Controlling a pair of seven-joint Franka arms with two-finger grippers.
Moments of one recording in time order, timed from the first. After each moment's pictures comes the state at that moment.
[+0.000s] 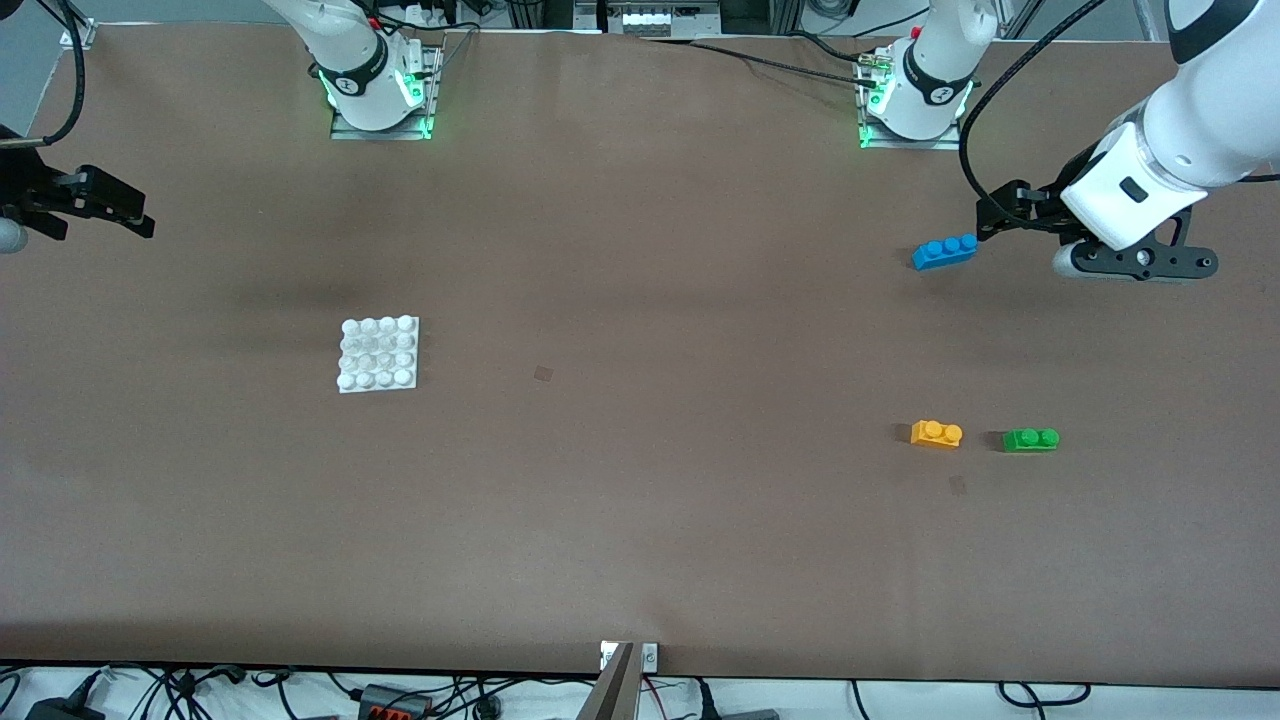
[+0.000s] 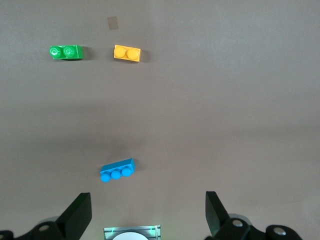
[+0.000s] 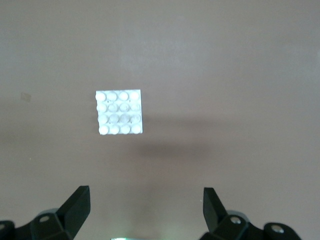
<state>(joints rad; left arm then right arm) -0.07 0.03 -0.08 -1.61 -0.07 1.48 -0.14 -0.01 -0.03 -0.05 -1.66 -0.01 1.56 -0.11</state>
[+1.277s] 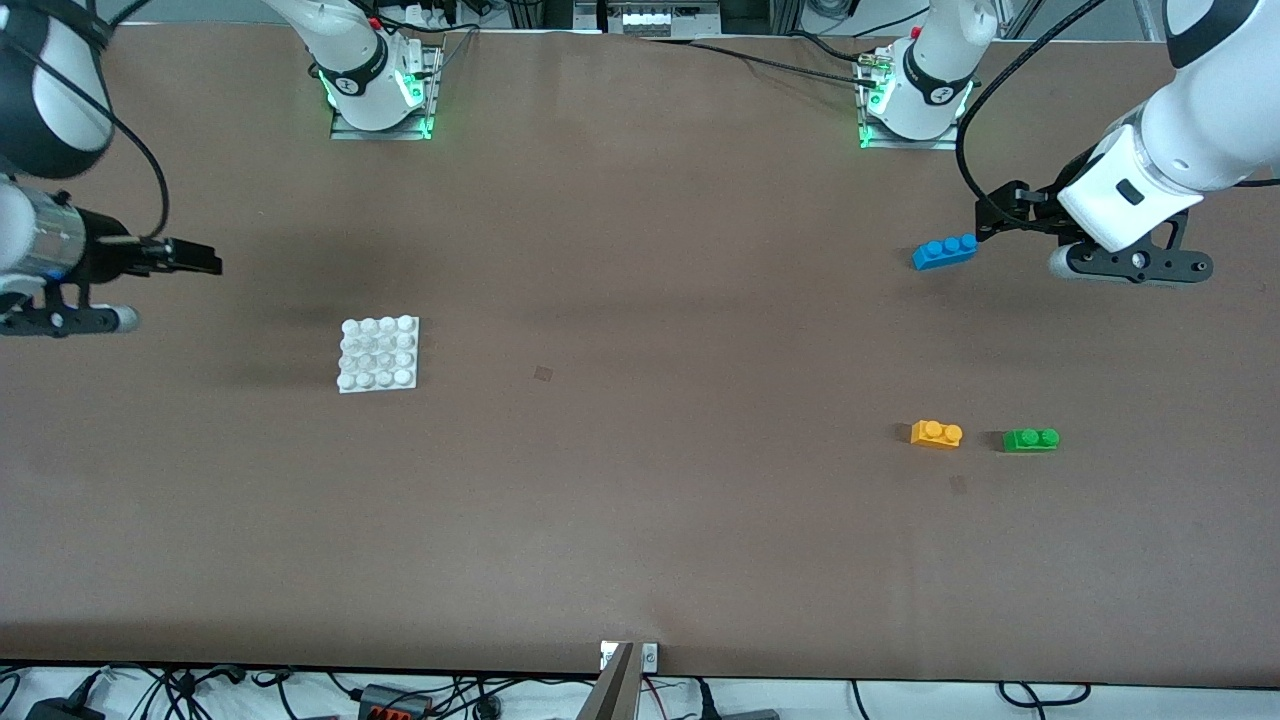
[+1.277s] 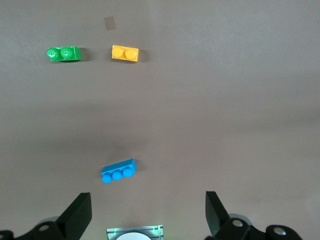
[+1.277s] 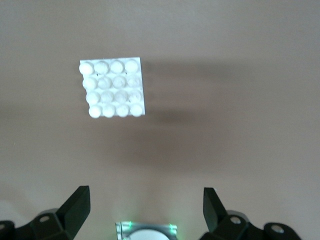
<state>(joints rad) -0.07 0.04 -0.08 -1.61 -0.07 1.48 -0.11 -0.01 0.17 -0.06 -1.74 0.03 1.62 -0.10</state>
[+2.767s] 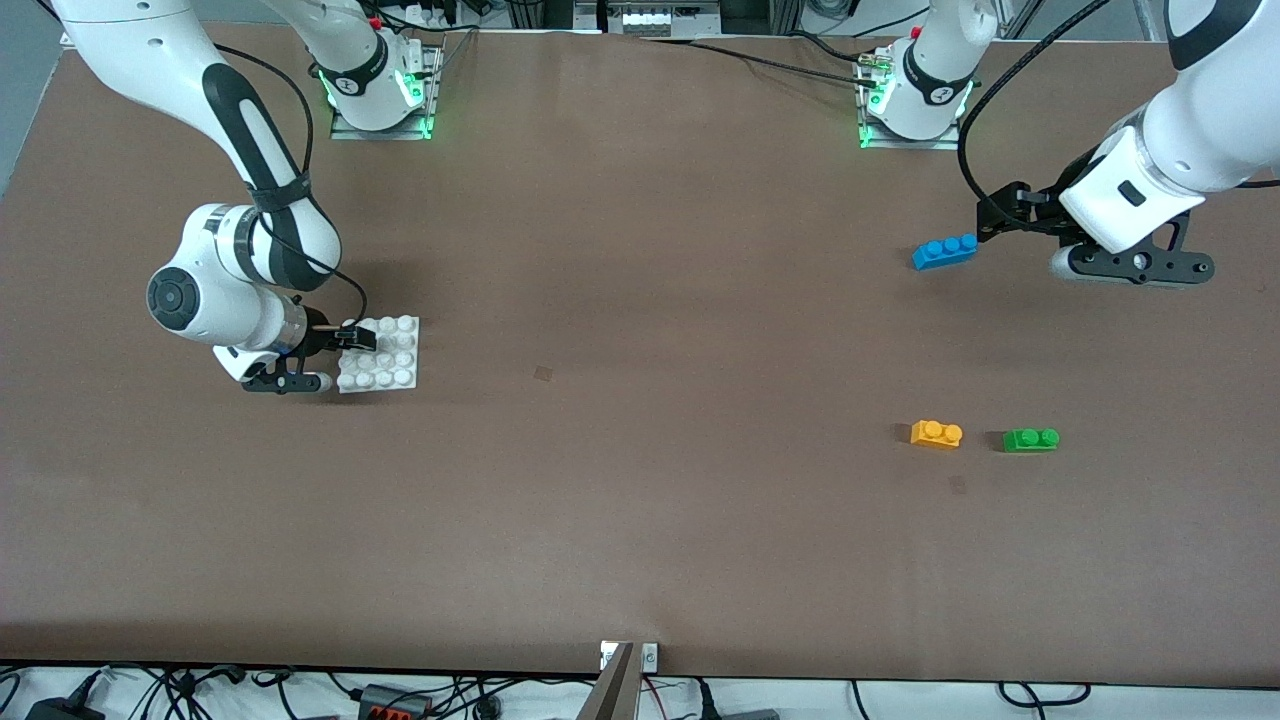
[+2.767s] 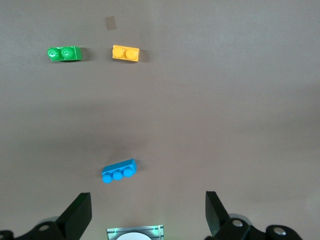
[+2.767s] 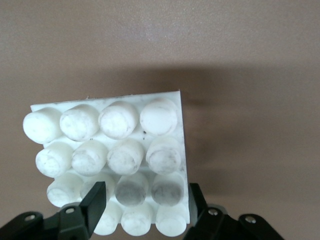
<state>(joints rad) -0.07 0.04 -0.08 -1.61 -0.07 1.48 -0.11 0.08 0.41 -0.05 -2.14 0.20 2.37 -0.10</state>
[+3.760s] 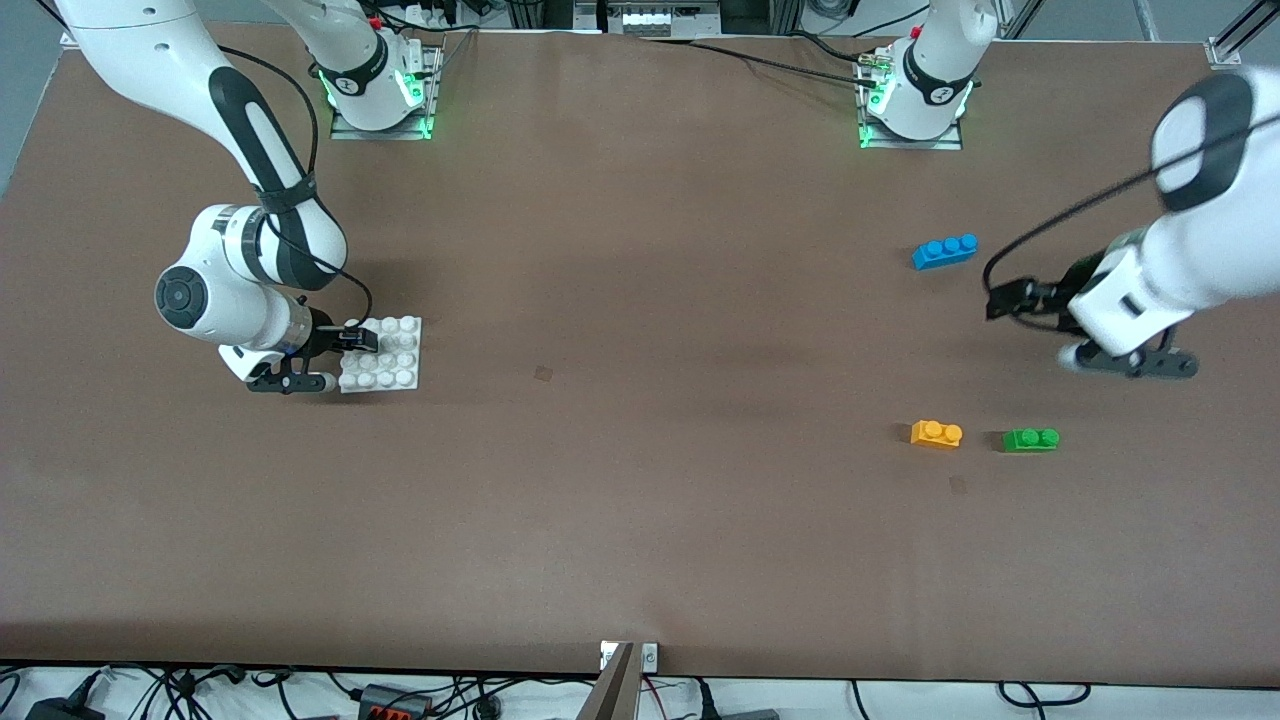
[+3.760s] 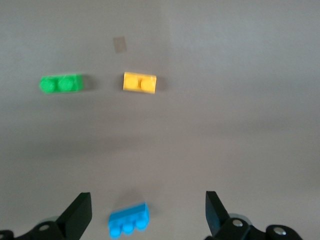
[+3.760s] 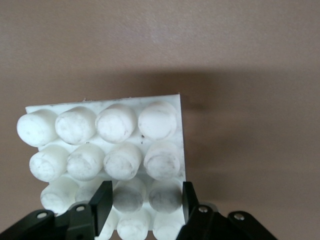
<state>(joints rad) -0.06 0.24 0.01 -1.71 -0.10 1.81 0.03 0.09 0.42 -0.04 -2.15 0.20 2.41 -0.10</state>
